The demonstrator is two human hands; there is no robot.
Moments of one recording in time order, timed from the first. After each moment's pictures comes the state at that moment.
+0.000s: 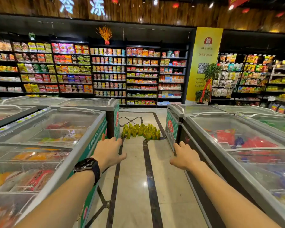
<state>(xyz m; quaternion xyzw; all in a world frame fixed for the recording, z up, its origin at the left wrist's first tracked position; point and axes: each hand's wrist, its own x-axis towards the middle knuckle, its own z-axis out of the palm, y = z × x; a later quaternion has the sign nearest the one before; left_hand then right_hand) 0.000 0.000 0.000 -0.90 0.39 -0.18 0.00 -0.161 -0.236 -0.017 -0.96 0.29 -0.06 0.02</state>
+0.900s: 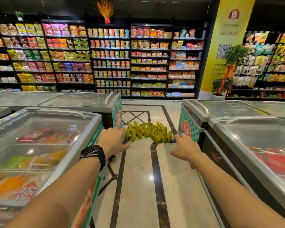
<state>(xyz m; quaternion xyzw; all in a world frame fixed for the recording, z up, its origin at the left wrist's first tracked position) 0.471 -0.307 -0.012 -0.92 0.36 -0.13 0.04 0.313 -0.530 -0.032 -0.96 0.28 -0.04 0.05</state>
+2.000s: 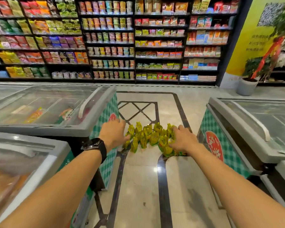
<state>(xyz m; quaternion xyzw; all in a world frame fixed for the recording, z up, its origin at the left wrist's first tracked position) 1.074 -0.739 -0.078 -0.94 0.34 -0.07 0.06 0.937 -0.966 -0.099 -0.97 0.24 0.05 0.07</state>
